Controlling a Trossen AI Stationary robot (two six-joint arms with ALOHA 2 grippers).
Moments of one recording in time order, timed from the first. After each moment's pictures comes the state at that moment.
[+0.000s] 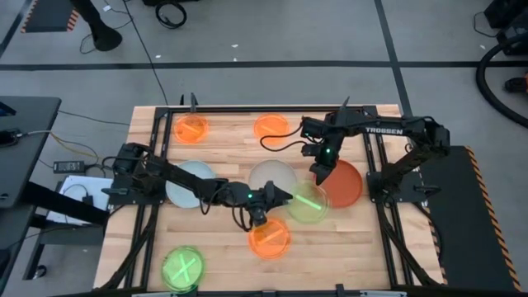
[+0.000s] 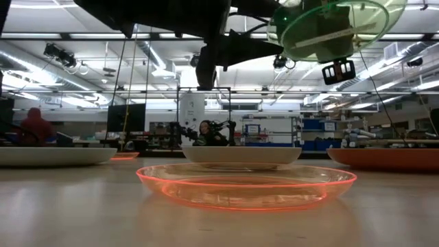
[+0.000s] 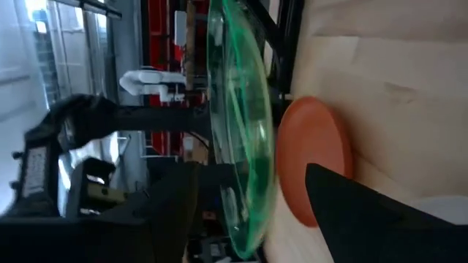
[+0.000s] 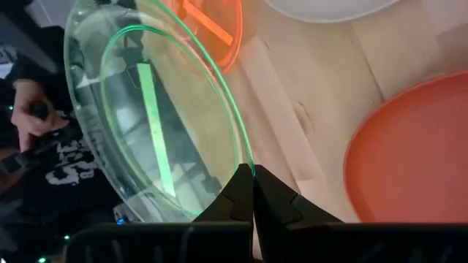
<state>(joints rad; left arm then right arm) -0.25 1.81 0.98 0.70 -0.29 1.44 -0.31 1.49 1.21 -1.19 -0.78 0.30</state>
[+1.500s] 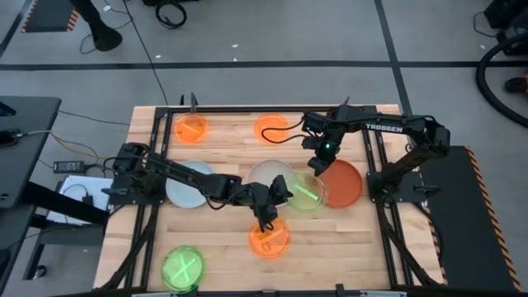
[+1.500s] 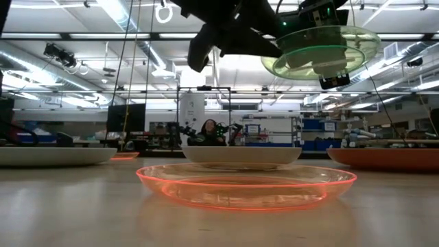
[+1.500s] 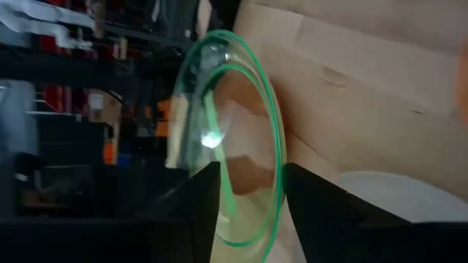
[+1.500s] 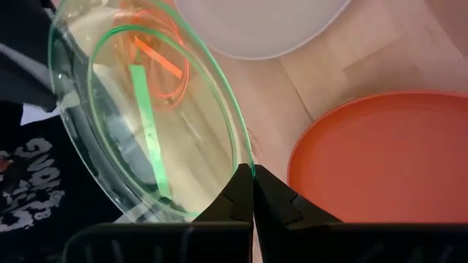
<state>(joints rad) -0.24 1.81 1.25 0.08 -0.33 1.15 -0.36 1.49 1.20 -1.18 -0.63 0.29</state>
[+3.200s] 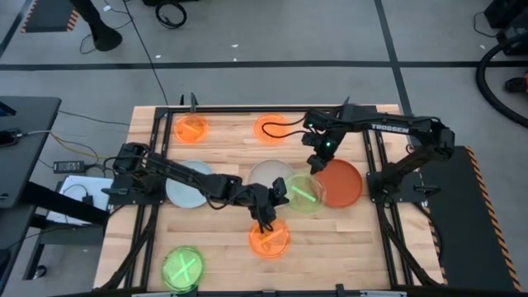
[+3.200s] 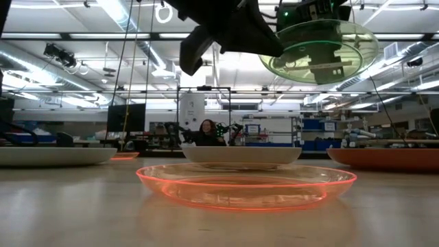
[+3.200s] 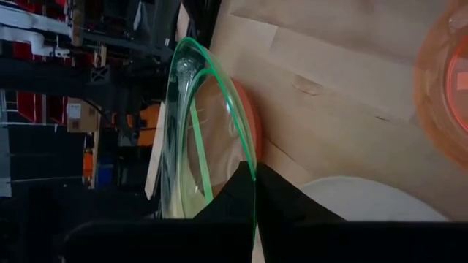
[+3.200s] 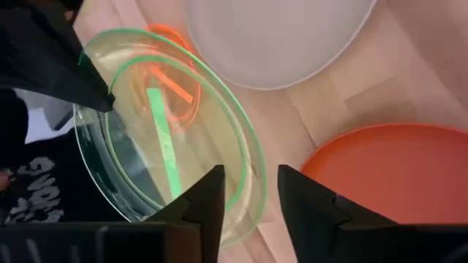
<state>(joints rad) -0.25 1.81 1.25 0.03 -0.28 1.13 -0.36 1.44 1.20 -1.10 -0.60 0.33</state>
